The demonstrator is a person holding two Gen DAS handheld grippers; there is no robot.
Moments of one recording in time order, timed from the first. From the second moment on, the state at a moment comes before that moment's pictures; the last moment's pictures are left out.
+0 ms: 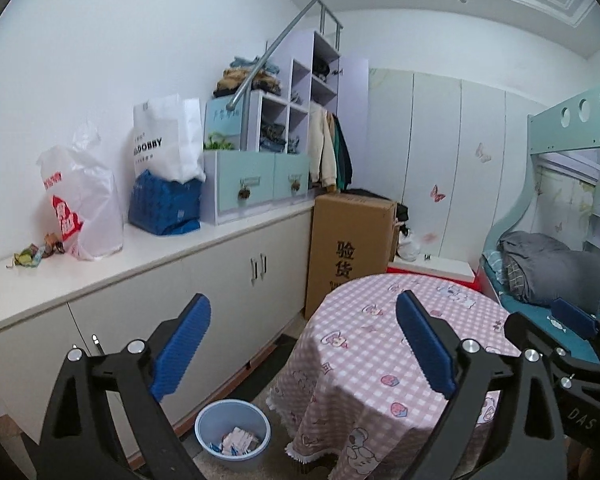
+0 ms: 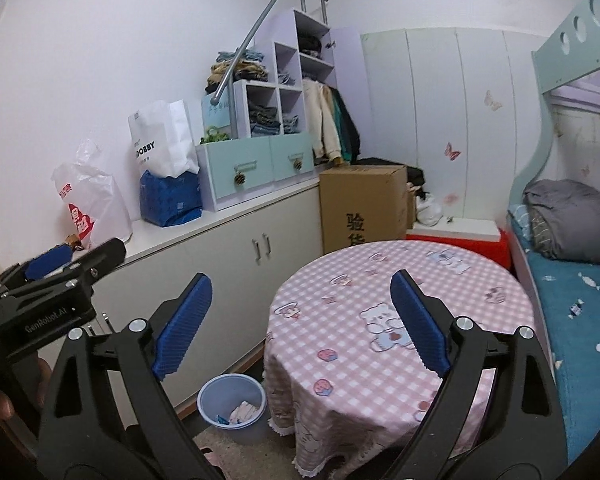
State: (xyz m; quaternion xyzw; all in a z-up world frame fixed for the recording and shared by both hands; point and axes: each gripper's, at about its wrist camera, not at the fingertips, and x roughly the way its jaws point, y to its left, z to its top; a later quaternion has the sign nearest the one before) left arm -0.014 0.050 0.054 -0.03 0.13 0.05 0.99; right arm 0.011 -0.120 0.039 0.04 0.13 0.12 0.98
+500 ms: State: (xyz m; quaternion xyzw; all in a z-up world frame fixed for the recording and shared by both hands) left arm -0.043 0.027 0.076 -0.02 0.10 0.02 0.99; right arm -0.028 -0.133 0.060 0.03 0.09 0.11 0.99
